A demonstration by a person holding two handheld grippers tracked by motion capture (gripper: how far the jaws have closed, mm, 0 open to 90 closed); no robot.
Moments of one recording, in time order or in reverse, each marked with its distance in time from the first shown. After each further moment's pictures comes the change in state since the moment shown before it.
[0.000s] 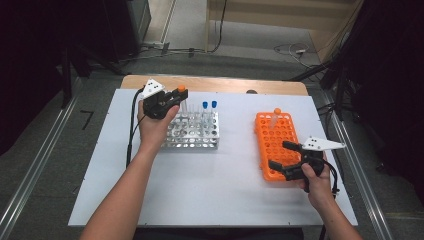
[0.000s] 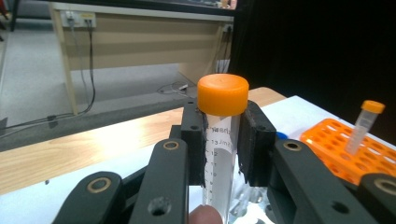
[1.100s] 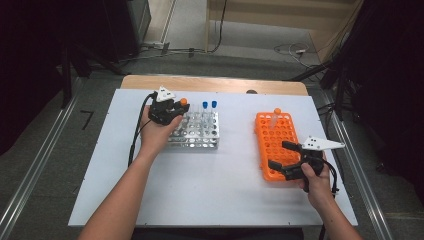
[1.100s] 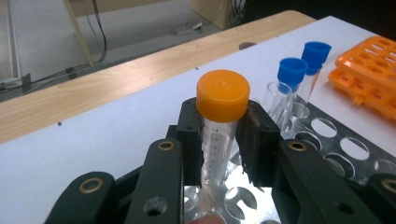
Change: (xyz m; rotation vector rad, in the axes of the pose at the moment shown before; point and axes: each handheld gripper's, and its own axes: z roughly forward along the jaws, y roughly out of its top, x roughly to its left) left arm -0.006 -0.018 0.012 0.271 0.039 0.086; right arm -0.001 0.000 0.001 0.003 0.008 0.008
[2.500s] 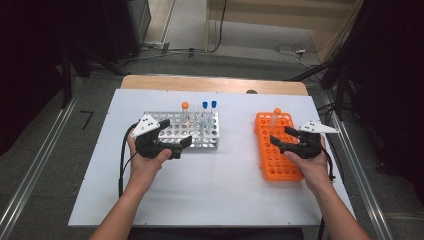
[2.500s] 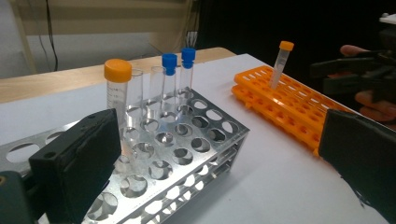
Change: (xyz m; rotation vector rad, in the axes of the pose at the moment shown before) left arm -0.048 -0.043 -0.084 -0.174 -0.179 -0.086; right arm -0.033 0.022 0.022 0.009 -0.290 0.040
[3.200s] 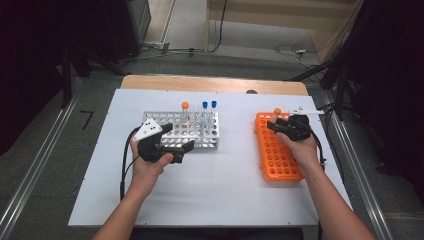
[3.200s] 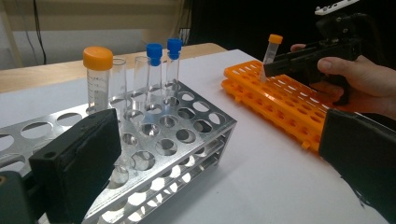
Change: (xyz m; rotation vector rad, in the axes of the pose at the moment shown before) left arm -0.004 -0.007 0.002 0.009 -0.026 -0.004; right arm -0.023 0.022 0.051 0.104 -0.072 0.059
